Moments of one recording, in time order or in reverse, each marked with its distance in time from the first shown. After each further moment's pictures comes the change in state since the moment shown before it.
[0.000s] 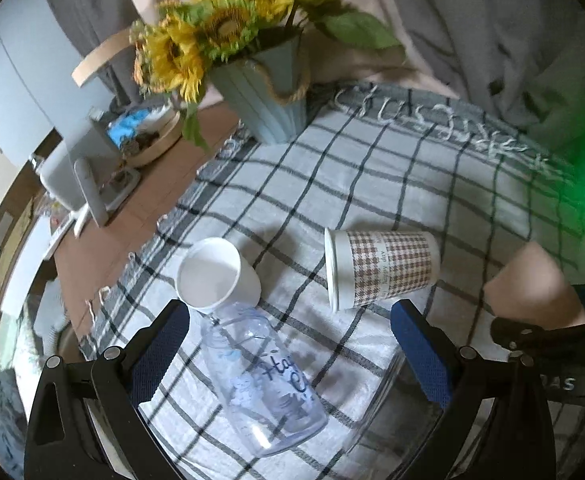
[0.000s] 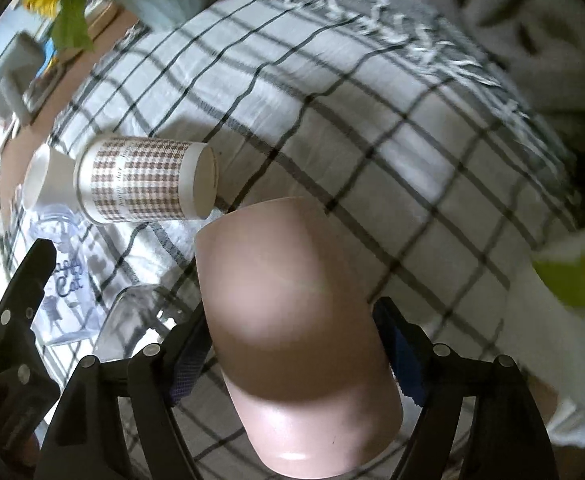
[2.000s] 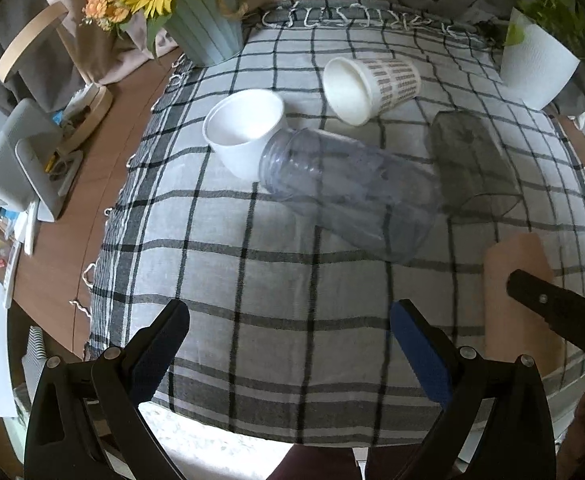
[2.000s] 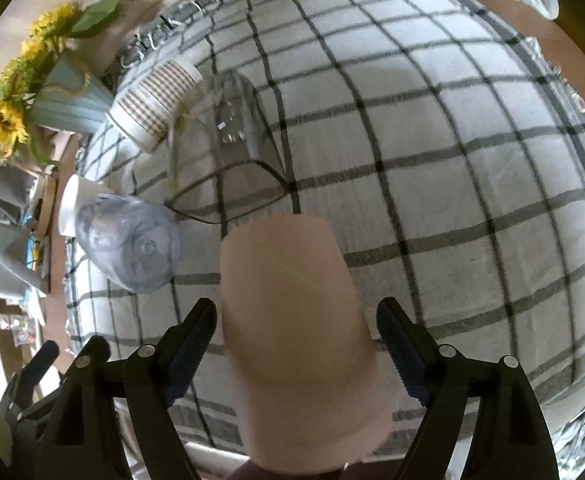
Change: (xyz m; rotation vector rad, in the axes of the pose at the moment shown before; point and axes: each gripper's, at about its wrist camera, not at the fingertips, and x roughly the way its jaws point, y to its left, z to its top) left arm 0.014 0.114 -0.105 0.380 0.129 -0.291; right arm 0.029 0.153 -0.192 0.887 -0.248 0.102
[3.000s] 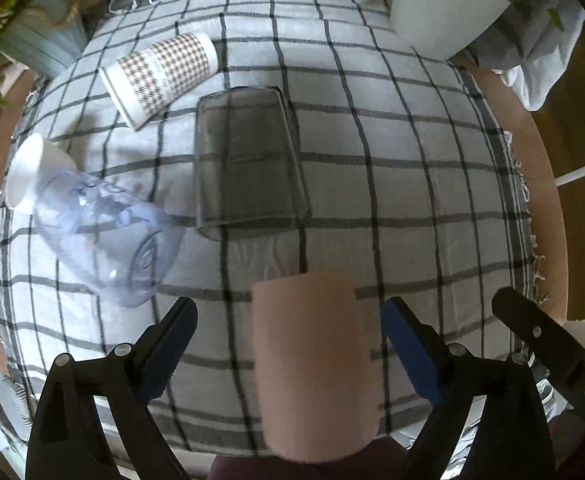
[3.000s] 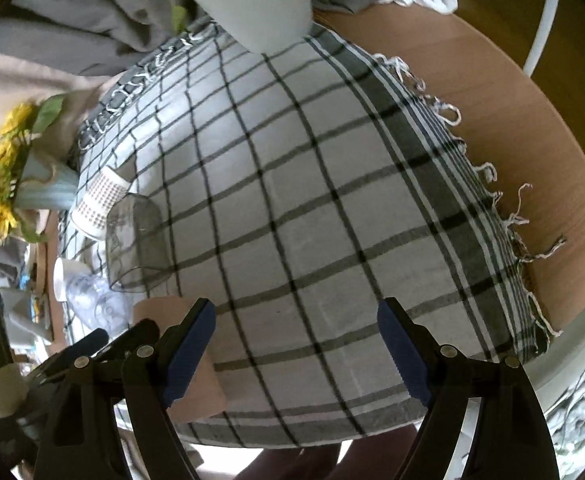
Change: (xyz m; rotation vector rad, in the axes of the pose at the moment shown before) left arm 0.014 -0.149 0.043 0.116 0.202 -0.263; right arm -0.069 -0.118 0.033 0.152 -0.058 -0.035
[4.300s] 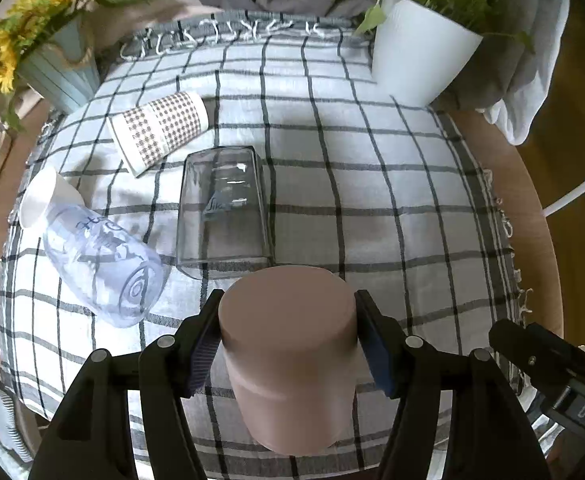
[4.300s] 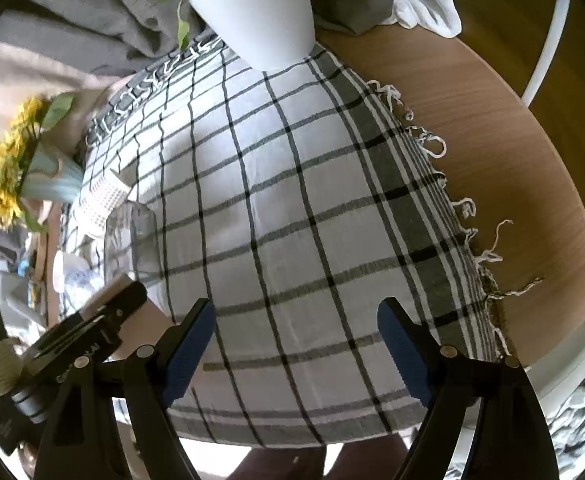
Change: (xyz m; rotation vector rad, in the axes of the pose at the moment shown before) left arm -0.027 -0.026 -0.014 -0.019 -0.224 0.009; right arm -0.023 -0.016 0.009 -0.093 -0.031 0.000
